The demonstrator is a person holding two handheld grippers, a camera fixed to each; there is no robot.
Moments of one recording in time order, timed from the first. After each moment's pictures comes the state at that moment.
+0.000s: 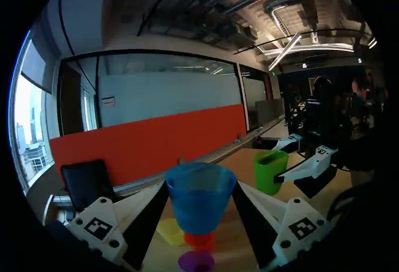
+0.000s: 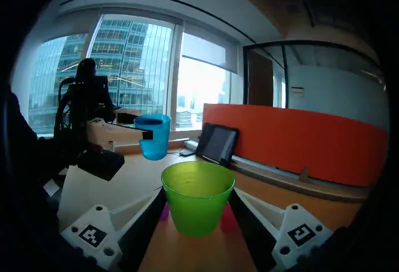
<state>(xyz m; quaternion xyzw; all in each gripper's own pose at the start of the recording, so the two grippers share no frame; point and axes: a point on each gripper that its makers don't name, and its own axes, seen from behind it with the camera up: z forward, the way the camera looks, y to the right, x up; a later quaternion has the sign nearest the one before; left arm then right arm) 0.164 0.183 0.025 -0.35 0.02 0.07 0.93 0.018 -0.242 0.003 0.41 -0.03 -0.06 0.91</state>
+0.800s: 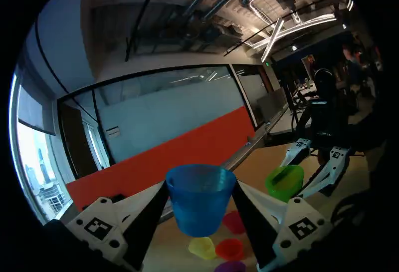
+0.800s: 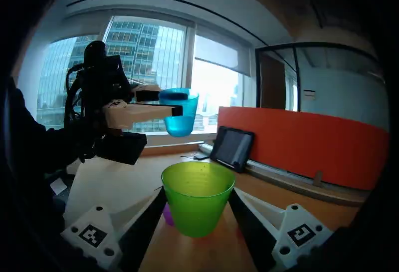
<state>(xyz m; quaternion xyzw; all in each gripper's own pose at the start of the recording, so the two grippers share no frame) 0.218 0.187 0.028 -0.33 0.10 0.17 0.92 0.019 -0.274 -0.014 0.44 -0.02 -0.06 0.89</state>
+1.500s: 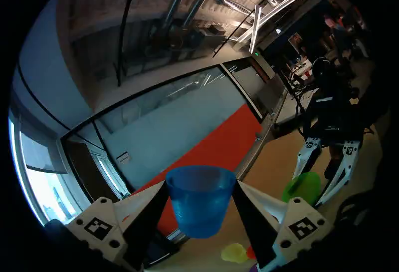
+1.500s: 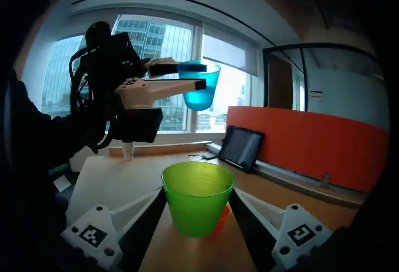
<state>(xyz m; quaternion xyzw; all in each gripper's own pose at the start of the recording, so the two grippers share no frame) 0.263 0.193 0.029 -0.30 0.16 0.27 0.90 0.012 -0.295 -0.019 0.47 -0.02 -0.07 0.88</state>
